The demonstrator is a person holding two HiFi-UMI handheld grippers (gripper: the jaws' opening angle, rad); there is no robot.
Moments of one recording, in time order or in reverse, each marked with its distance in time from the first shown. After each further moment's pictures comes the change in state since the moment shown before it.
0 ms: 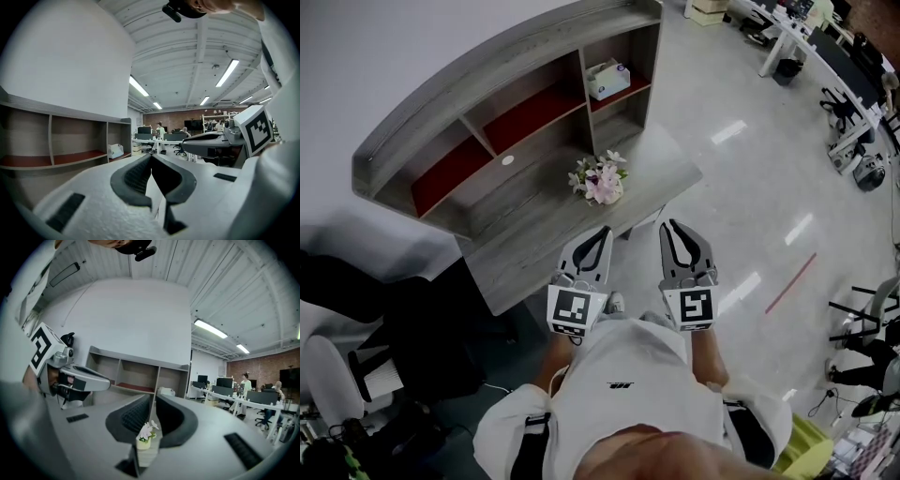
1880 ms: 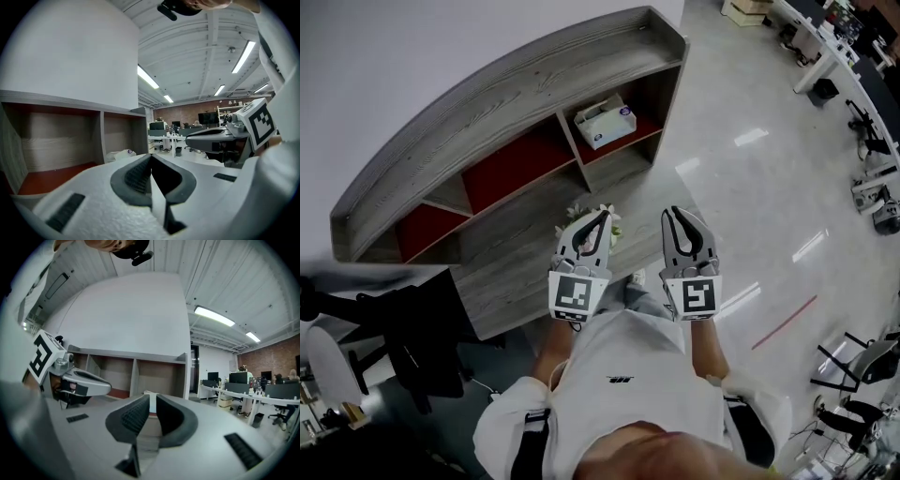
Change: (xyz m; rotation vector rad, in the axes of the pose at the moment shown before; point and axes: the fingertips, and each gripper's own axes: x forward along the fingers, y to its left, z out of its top) left arm 0.225 0.115 0.010 0.025 0.054 0.144; right arm 0.218 -0.144 -0.017 0.059 -0.035 0.122
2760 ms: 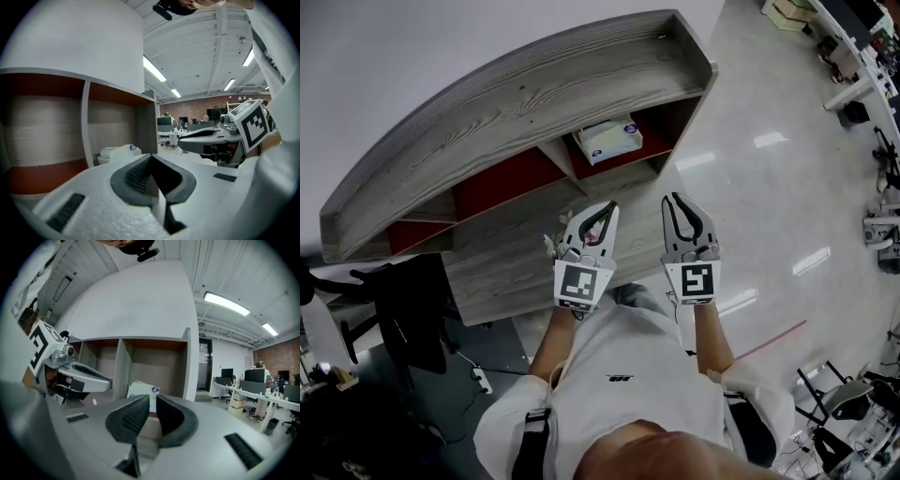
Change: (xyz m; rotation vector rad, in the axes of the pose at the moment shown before) left arm 0.101 0.026 -0.028 -0.031 0.058 0.086; right arm 0.107 -0.058 -0.048 -0.053 0.047 0.172
